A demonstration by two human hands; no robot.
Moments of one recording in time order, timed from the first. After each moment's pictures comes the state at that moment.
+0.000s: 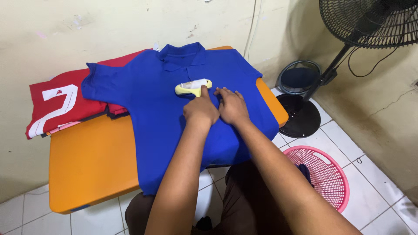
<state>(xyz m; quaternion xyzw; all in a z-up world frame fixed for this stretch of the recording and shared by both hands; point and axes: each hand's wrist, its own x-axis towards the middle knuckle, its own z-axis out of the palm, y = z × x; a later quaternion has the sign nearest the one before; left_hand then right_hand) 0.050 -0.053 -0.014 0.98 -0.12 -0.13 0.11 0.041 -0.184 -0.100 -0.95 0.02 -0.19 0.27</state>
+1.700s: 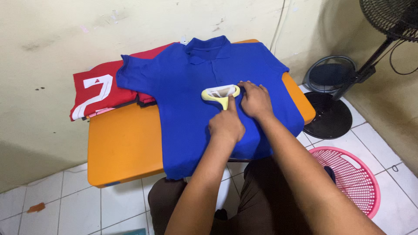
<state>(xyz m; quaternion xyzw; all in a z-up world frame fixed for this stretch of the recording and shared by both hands) -0.016 -0.033 -0.023 0.97 -0.13 -0.14 0.15 0.045 -0.186 -0.109 -0.95 0.02 -0.21 0.25</state>
